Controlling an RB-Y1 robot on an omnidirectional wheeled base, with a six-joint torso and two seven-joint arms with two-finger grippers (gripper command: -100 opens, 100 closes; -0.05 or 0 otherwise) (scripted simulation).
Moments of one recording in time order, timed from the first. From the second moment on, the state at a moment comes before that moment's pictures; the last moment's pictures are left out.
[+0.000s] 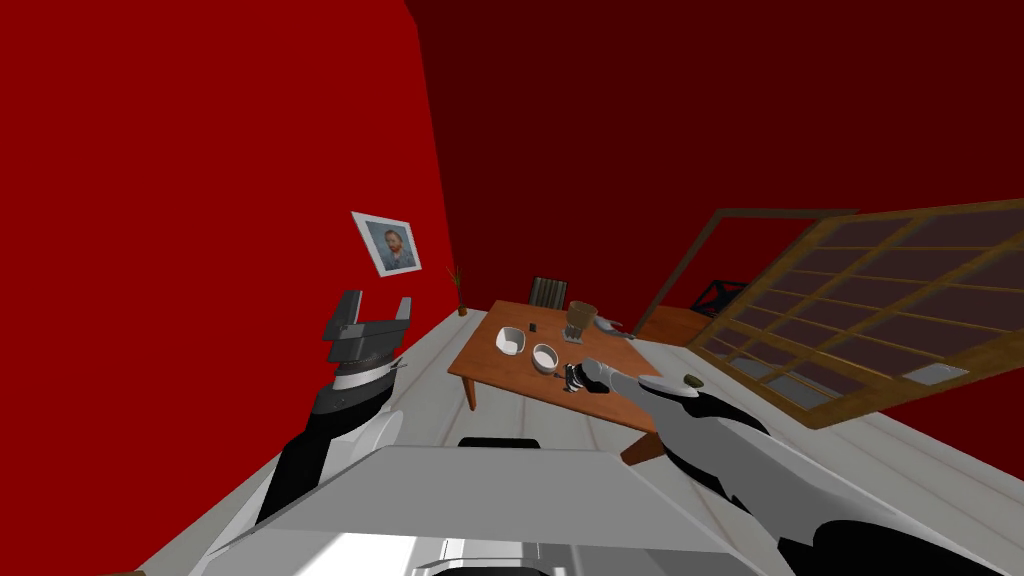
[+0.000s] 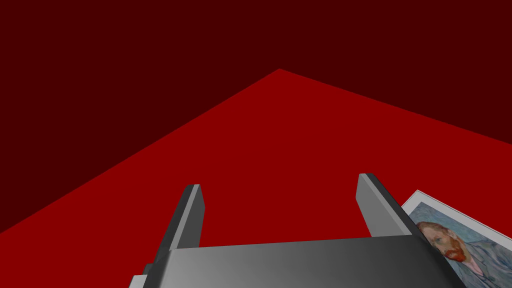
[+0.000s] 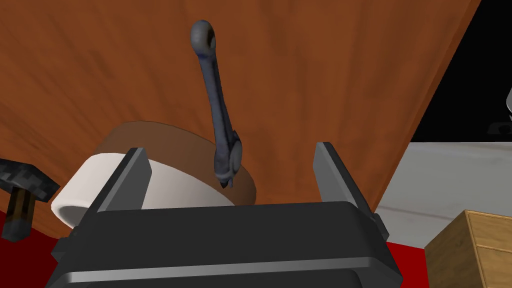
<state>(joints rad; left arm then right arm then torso) 0.53 0.04 0.05 -2.36 0.05 -0.65 0.17 -0.67 -0.74 1.37 -0.57 1.01 -0.46 0.18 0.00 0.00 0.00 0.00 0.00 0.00</state>
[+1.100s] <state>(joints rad) 0.53 0.04 0.05 -2.36 0.05 -0.65 0.17 -0.63 -0.67 1.38 -0.48 1.01 -0.43 0.22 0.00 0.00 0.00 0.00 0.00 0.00</state>
